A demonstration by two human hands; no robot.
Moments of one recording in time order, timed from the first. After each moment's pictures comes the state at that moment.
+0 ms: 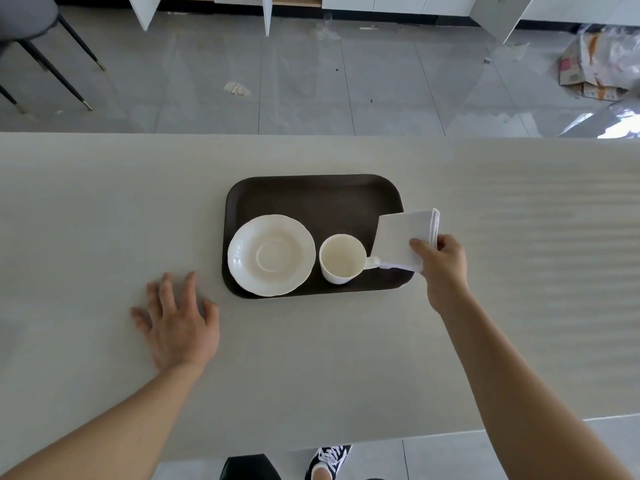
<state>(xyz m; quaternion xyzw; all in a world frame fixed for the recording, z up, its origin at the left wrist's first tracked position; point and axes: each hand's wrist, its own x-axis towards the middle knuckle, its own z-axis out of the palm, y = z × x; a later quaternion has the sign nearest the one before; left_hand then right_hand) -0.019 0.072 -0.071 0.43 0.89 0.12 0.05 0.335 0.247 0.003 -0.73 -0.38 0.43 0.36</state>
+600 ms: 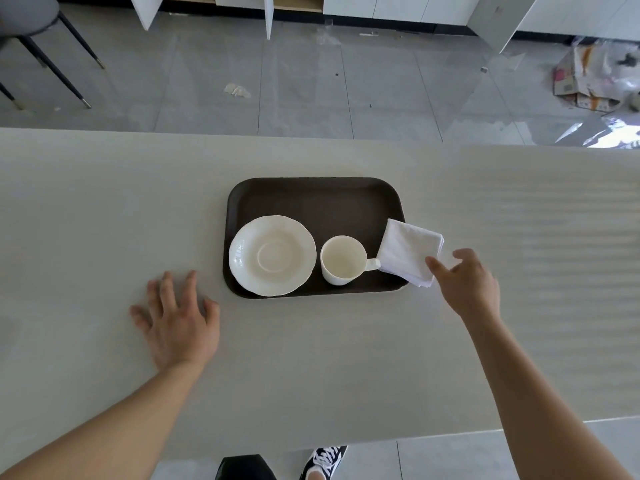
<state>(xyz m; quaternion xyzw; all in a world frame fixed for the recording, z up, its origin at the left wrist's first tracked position) -0.018 0.072 -0.067 0.43 0.89 0.12 0.05 0.378 0.229 0.010 -0.80 -0.56 0.20 0.13</state>
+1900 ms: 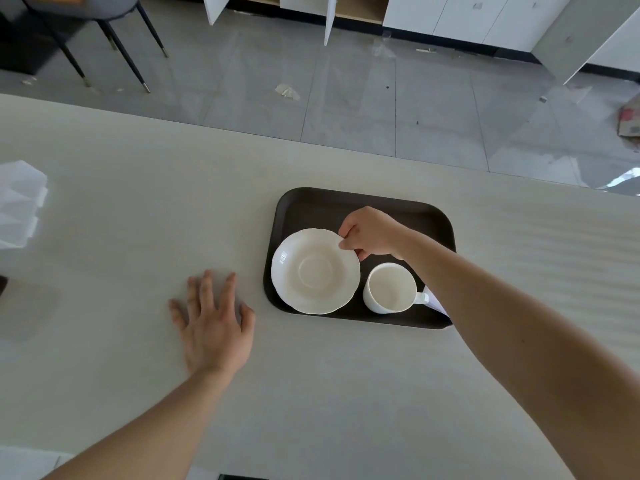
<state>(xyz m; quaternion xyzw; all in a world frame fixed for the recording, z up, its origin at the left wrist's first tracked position) -0.019 0.072 -0.070 0.43 0.90 0.10 0.04 0.158 0.331 0.022 -0.48 -0.78 0.40 -0.10</state>
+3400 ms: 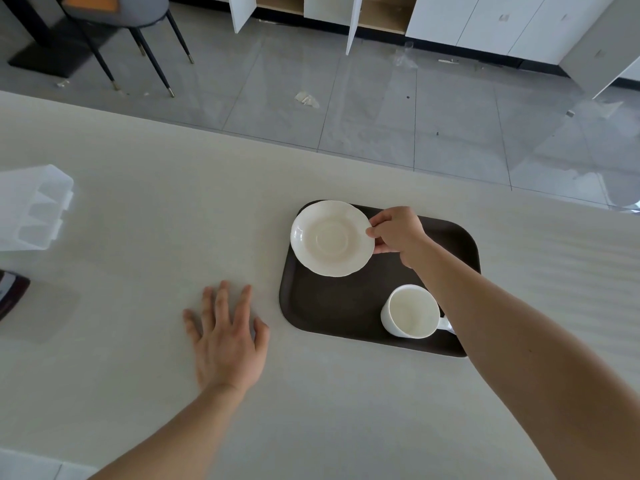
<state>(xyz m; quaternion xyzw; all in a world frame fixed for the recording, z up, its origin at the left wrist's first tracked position) -0.019 0.072 -0.067 0.43 0.90 0.08 0.03 0.143 0.364 0.000 -0.65 -0.56 0.51 0.11</state>
